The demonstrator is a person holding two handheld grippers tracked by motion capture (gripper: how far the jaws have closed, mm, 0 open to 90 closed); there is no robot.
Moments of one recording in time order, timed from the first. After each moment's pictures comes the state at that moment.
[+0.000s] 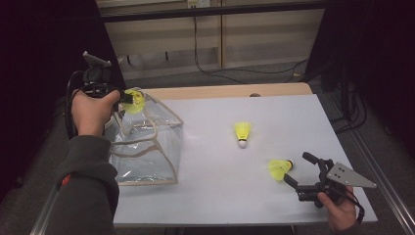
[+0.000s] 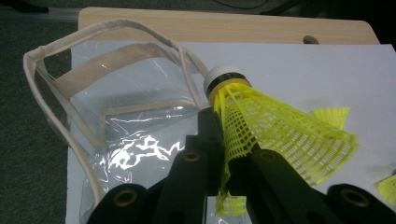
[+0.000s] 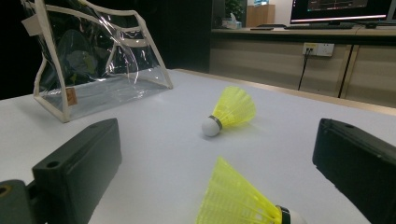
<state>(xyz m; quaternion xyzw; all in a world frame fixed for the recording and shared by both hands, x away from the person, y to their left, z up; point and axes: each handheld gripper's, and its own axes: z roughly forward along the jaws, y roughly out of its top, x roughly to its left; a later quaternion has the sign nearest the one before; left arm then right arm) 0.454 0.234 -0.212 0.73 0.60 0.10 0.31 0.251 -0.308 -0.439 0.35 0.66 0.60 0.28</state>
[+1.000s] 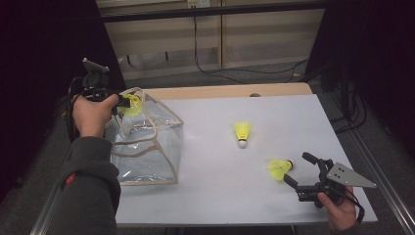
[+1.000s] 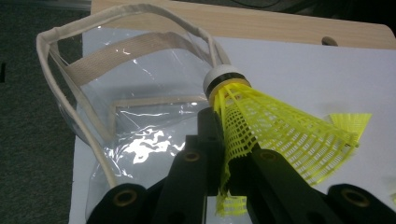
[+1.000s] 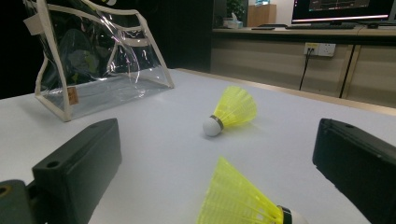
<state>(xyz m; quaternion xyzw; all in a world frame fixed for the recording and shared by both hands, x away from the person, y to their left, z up) 0.462 0.246 -0.232 0.71 0.62 0.10 0.30 0.251 -0.307 -0.439 0.35 0.66 0.60 0.28</state>
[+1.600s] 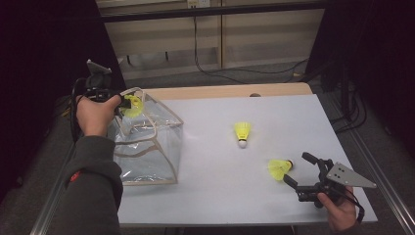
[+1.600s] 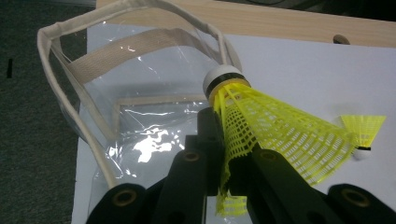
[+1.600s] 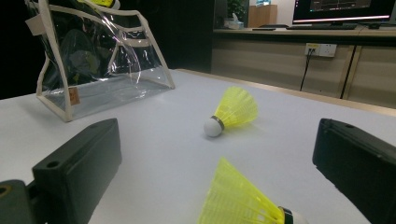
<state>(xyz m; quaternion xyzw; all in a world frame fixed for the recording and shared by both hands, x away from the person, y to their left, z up) 0.469 0.244 -0.240 0.71 0.63 0.11 0.29 0.250 -0.307 -0.438 0.35 0.66 0.61 0.27</state>
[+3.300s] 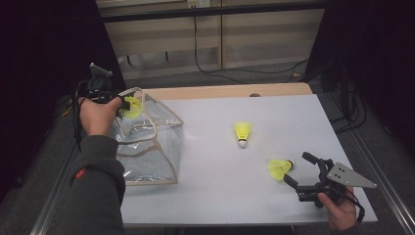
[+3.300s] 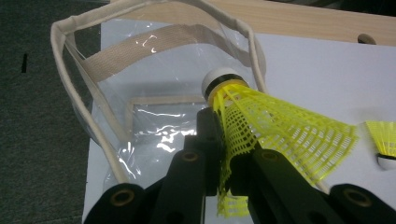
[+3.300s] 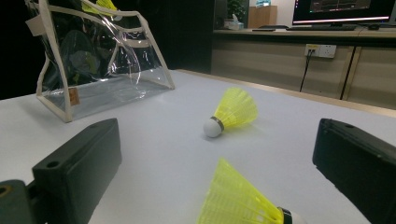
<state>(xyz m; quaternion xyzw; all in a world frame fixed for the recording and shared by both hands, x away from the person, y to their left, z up) 0.478 0.249 -0.255 0.71 0.64 0.11 0.27 0.250 -0.307 -0.438 0.35 0.66 0.61 0.27</state>
